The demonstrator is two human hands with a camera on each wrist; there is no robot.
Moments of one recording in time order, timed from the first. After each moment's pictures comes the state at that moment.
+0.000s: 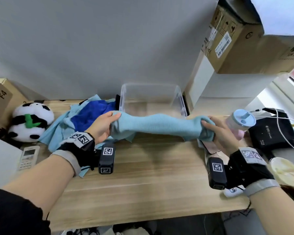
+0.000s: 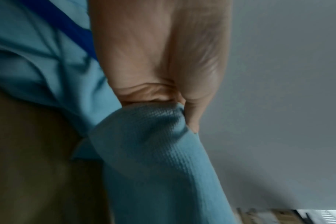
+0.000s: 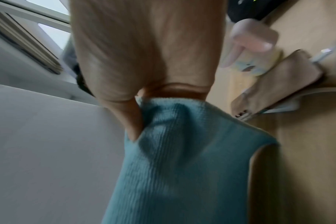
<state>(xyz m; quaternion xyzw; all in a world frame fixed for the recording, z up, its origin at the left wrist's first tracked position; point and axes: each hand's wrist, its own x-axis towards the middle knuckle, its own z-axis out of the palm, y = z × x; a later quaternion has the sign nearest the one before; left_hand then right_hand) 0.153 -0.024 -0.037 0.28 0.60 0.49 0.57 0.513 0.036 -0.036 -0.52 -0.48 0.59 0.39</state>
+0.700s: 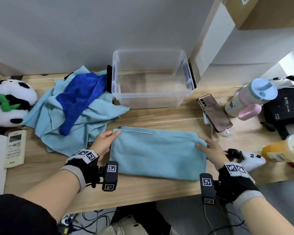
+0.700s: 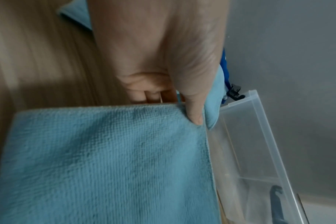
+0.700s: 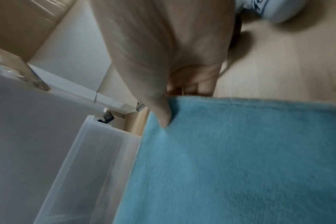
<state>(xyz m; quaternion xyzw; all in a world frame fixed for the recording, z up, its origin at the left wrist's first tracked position) 0.154 -0.077 -0.173 0.19 0.69 0.36 0.60 0.522 -0.031 -0.169 -0.71 -0.42 0.53 0.20</state>
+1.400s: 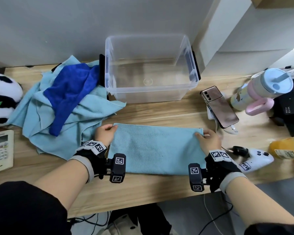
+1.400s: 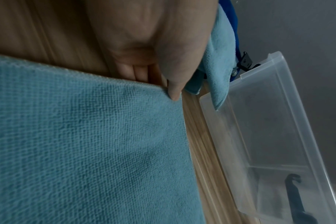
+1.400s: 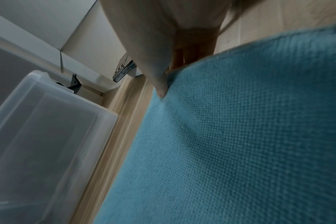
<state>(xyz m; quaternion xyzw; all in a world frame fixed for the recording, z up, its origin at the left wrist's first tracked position) 0.163 -0.038 -0.220 0.25 0.80 0.33 0.43 0.505 -0.002 -0.214 -0.83 -0.39 0.36 0.17</state>
